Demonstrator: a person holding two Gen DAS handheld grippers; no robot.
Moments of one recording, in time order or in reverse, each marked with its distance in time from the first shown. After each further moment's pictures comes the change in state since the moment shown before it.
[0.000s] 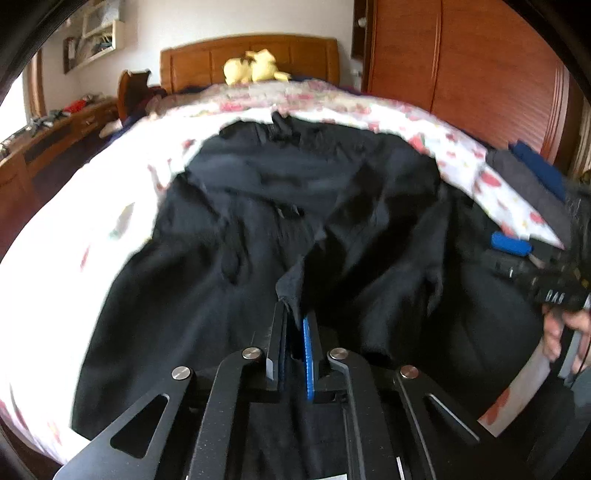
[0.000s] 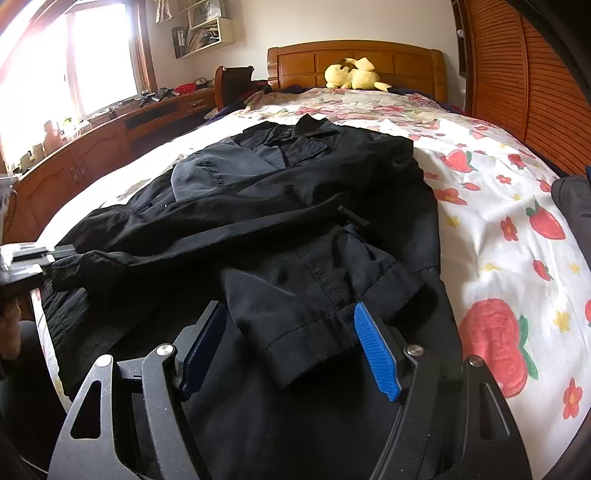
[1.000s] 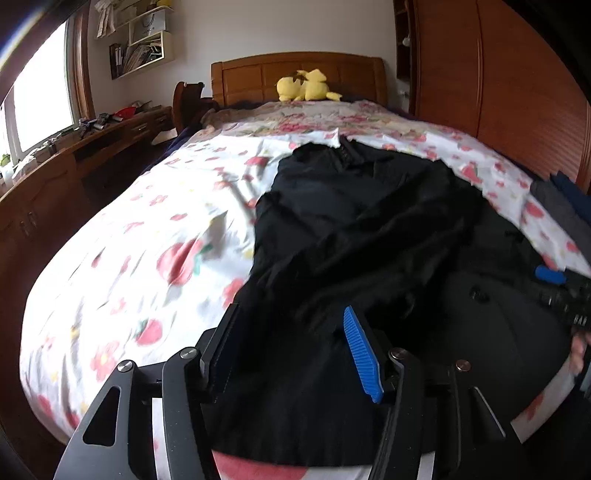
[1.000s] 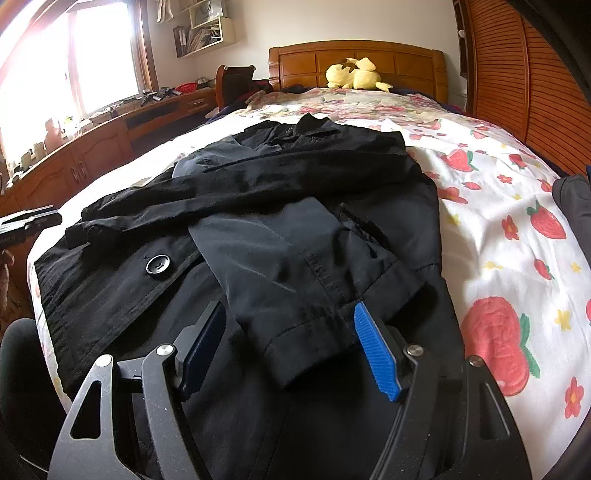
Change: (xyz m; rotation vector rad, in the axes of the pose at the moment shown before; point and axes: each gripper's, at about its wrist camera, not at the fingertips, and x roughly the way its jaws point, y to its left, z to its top) left arm -0.034 0.062 -0.003 -0.045 -0.038 0.171; right arm 0.001 0.000 -0.002 -0.007 0.002 -0.003
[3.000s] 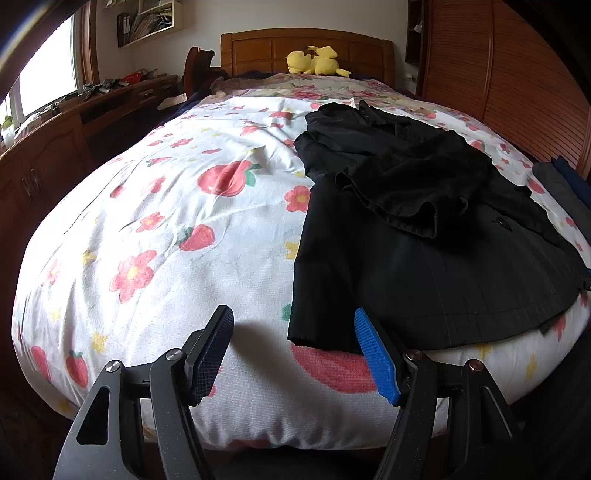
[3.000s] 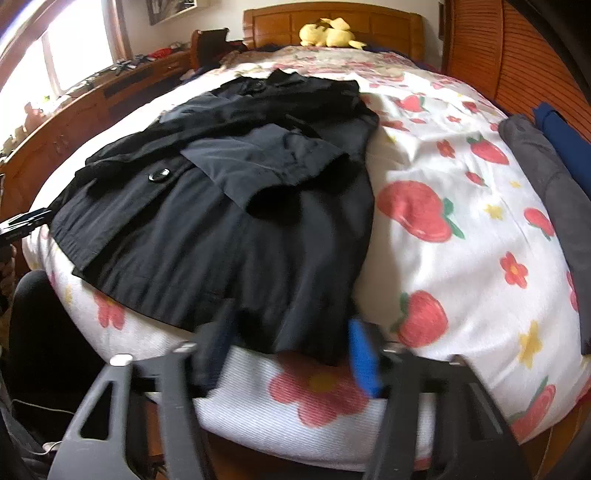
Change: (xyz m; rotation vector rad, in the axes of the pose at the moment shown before) left arm -0.026 0.061 -0.061 -0.050 0.087 -0.039; right arm -0.076 -0.012 -0.058 0.042 0.181 -0.074
